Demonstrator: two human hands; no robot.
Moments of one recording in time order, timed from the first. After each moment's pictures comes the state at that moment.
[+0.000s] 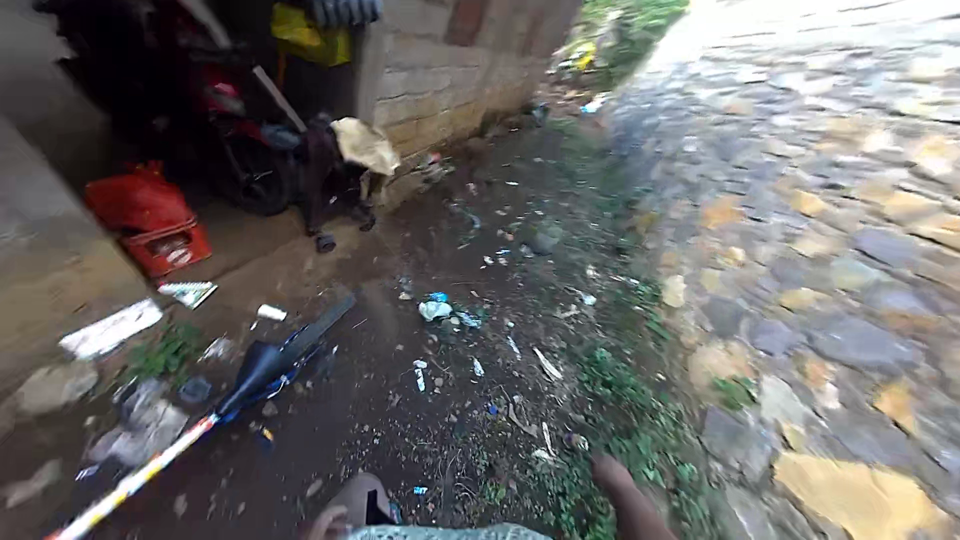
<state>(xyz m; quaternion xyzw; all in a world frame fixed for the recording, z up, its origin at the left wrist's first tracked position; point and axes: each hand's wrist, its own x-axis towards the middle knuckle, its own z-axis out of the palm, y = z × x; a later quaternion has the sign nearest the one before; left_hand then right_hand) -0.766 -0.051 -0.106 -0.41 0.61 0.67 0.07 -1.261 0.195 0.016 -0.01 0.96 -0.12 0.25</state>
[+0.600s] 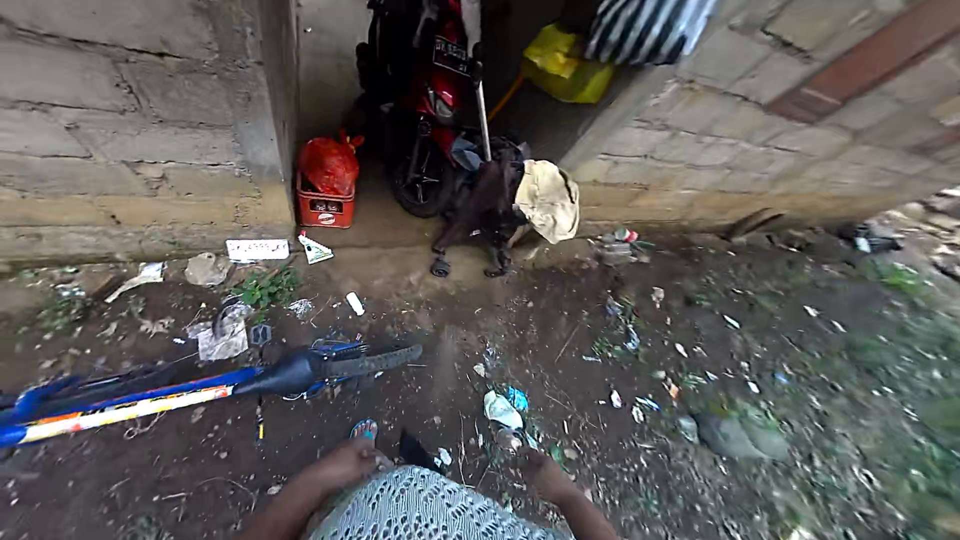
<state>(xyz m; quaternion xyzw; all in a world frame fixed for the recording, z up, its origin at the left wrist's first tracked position) -0.978 -0.300 -0.083 -0.52 0.52 0.68 -0.02 -1.422 -0.315 -0.034 -0.48 0.75 0.16 0.44</state>
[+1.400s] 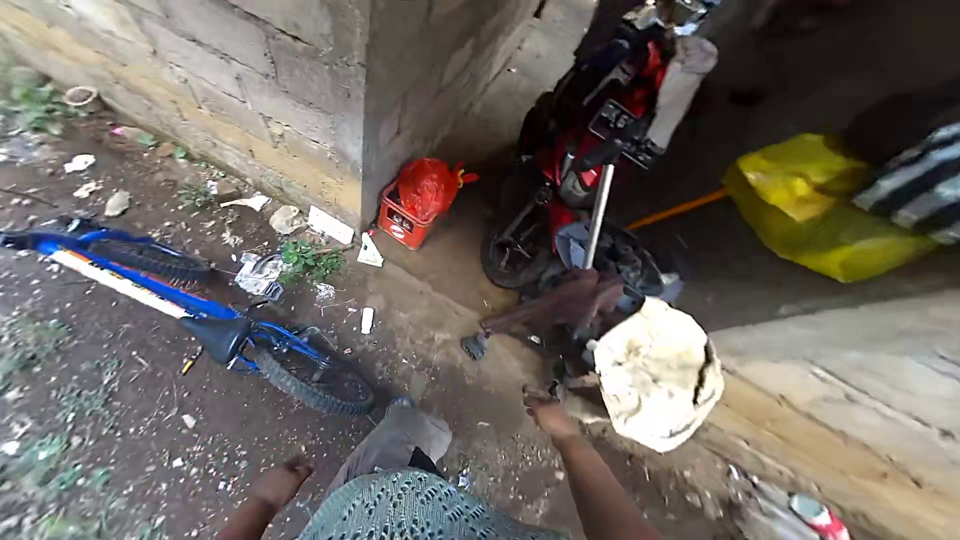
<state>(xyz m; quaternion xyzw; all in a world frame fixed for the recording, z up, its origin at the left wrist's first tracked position) -1.222 -0.463 -0.139 -0.79 0.10 0.59 -0.14 -1.498 -0.920 -0.038 -0.64 0.63 0.11 0.44</state>
